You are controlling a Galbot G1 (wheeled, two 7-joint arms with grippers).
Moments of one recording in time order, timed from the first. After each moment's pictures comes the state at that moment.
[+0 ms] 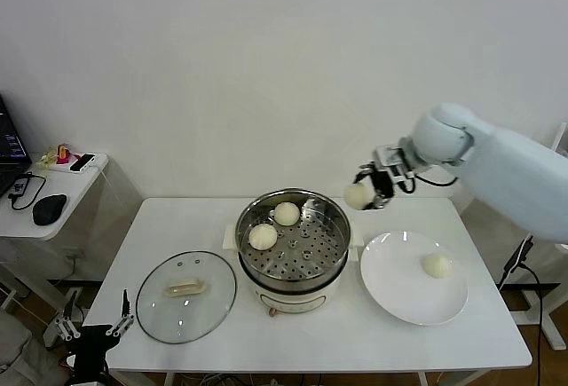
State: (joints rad) left arm 1.76 -1.38 -0.78 -2.06 0.11 -0.08 -0.21; right arm 0.40 0.80 -0.94 1.48 0.08 -0.24 -1.09
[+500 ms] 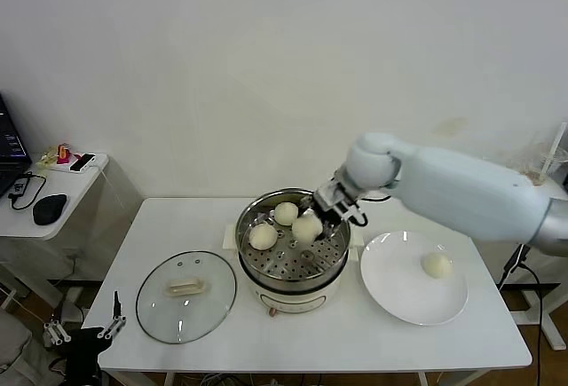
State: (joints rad) left arm 1.77 -1.41 -0.81 -2.07 0.11 -0.09 -0.21; right arm 0.41 0.97 -1.13 1.50 0.03 -0.04 -1.04
